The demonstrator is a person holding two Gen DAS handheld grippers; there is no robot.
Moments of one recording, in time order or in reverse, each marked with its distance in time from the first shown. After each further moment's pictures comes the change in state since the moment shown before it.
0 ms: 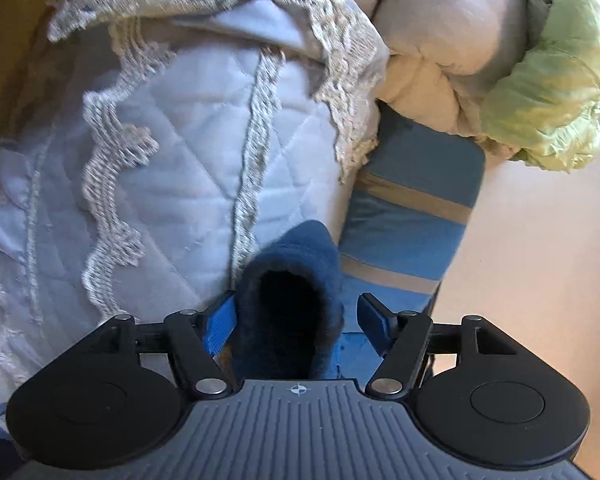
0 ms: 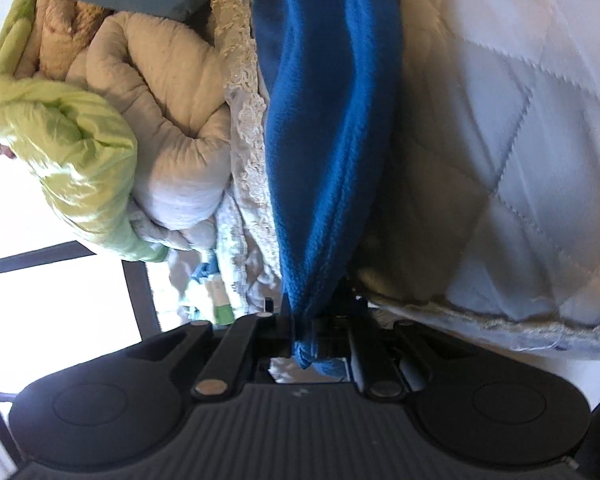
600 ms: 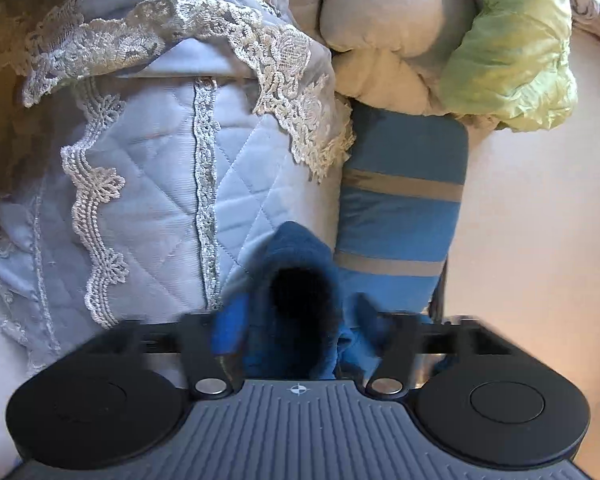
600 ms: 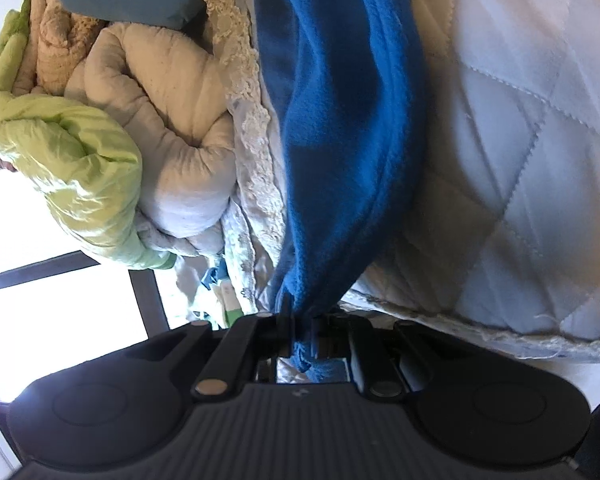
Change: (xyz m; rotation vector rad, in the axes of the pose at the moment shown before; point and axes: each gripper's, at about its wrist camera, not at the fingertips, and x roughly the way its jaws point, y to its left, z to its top) left arm -0.017 -0.035 -0.007 0.166 -0.023 0.030; right arm -0.005 0.005 0.012 0.048 0.006 0.020
